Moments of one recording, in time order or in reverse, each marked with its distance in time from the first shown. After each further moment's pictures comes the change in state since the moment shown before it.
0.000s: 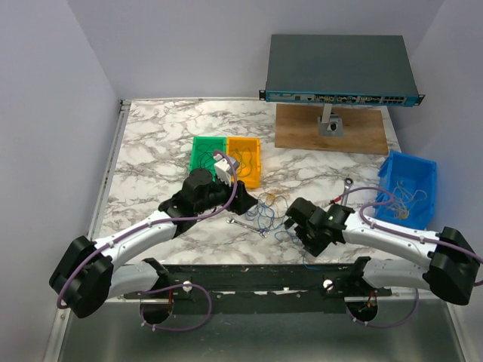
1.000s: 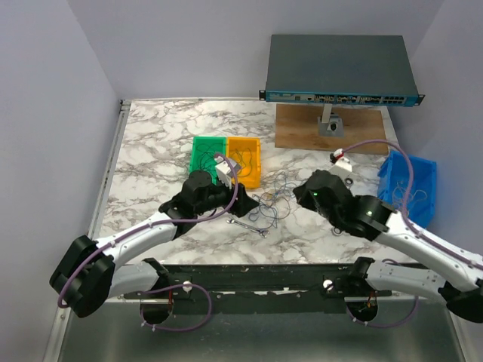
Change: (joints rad) left arm 0.000 0.006 -0.019 0.042 0.032 0.023; right arm 0.000 -0.125 0.269 0.102 0.288 -0.641
